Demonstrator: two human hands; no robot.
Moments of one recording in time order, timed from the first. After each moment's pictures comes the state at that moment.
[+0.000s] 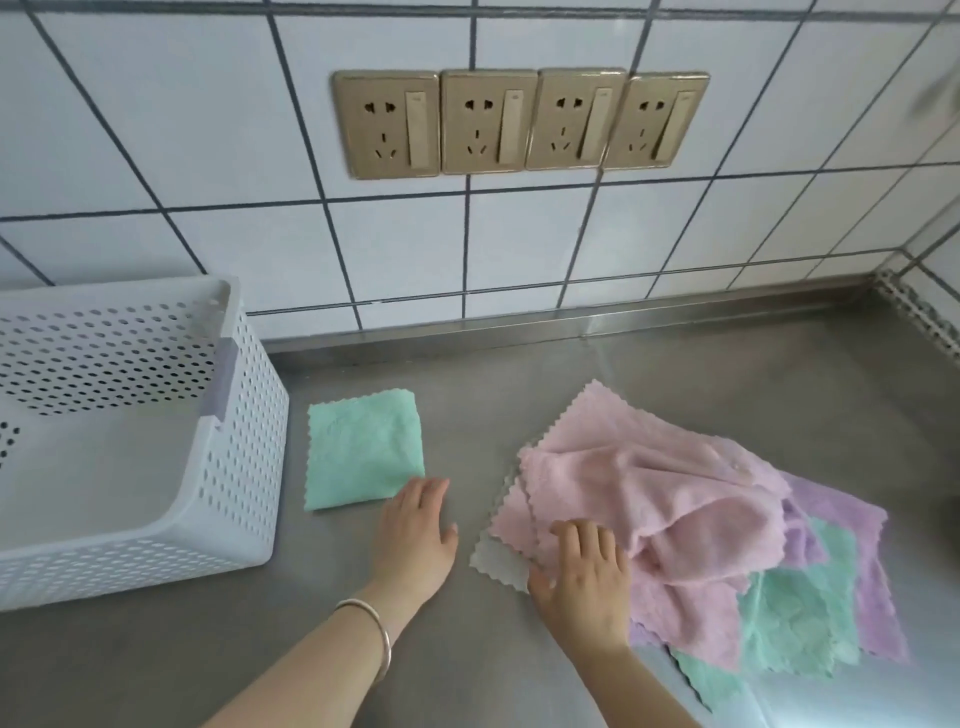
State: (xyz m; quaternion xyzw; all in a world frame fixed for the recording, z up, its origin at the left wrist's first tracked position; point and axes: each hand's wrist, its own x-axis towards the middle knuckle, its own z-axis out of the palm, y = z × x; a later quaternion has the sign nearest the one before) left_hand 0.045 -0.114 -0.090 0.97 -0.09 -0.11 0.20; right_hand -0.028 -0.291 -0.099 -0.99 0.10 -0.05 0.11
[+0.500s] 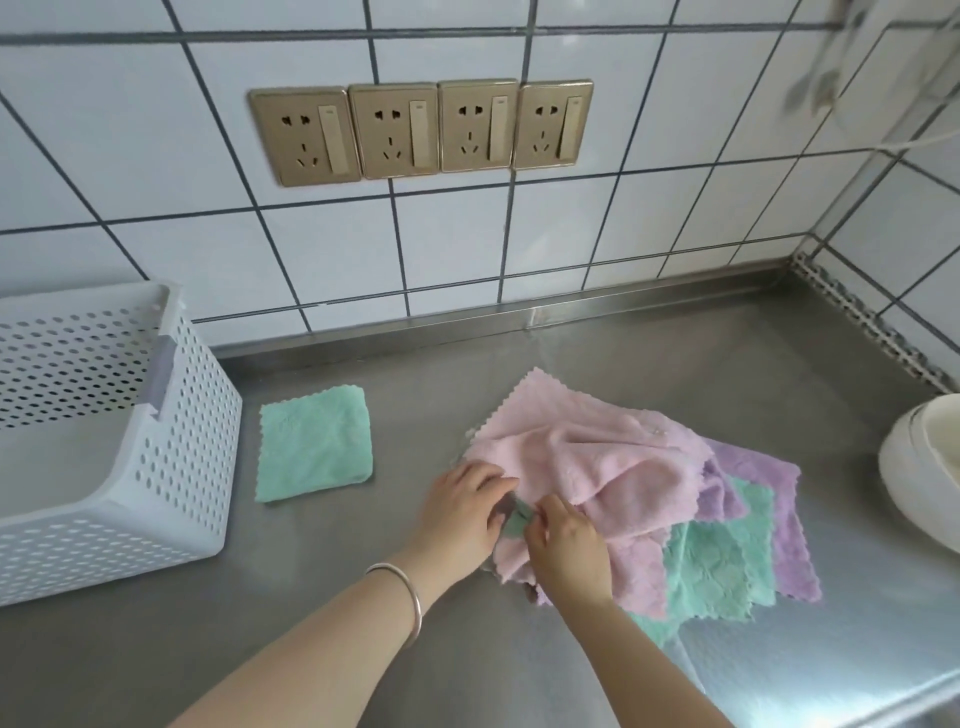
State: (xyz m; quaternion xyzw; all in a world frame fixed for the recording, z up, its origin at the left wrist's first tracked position) left_hand 0.016 -0.205 -0.054 0.93 -0.31 -0.04 0.20; right_hand -0.044 -0.341 -0.073 -0.95 0.16 -0.03 0.27
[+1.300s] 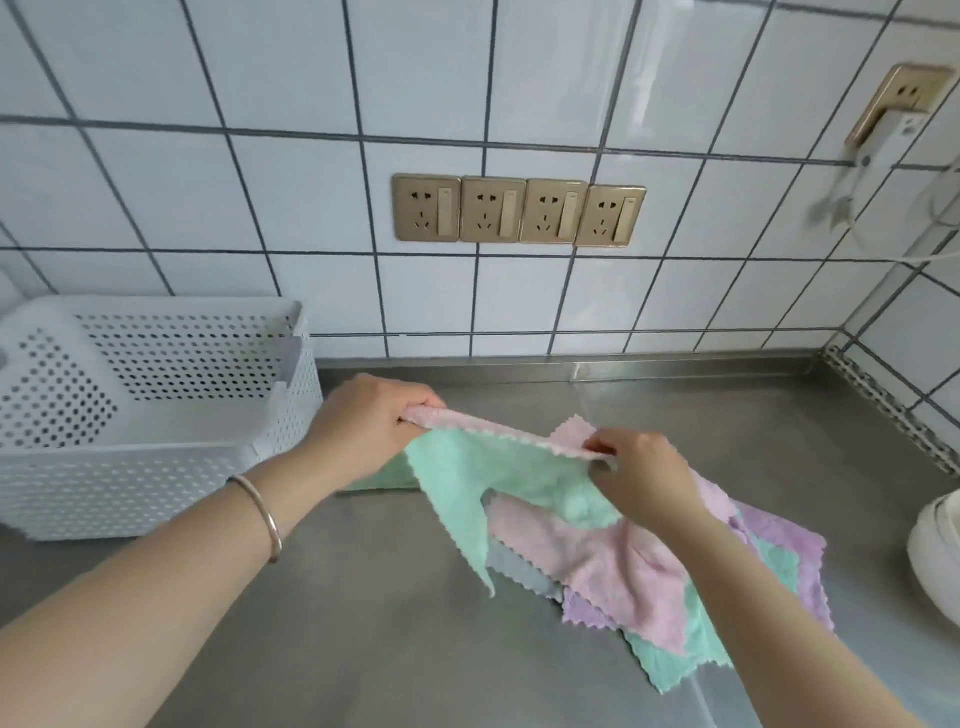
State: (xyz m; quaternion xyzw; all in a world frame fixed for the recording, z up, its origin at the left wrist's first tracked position) left_hand 0.015 -0.093 0.110 0.94 -0.20 0.04 0.29; right_hand -0.027 -0.364 0.086 -0.98 0.05 -0.03 0.18
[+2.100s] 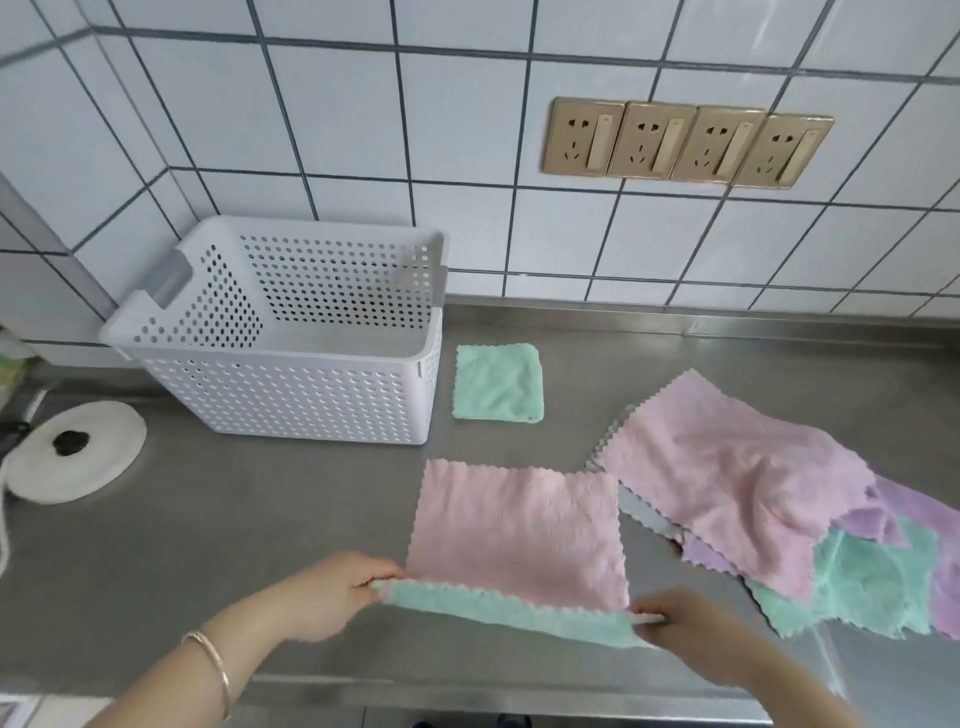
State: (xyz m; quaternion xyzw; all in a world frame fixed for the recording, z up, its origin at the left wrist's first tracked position) left_hand -0.135 0.092 -0.018 0.89 -0.09 -0.37 0.27; right_hand -0.140 -0.285 -0.016 -0.88 -0.02 0.37 0.28
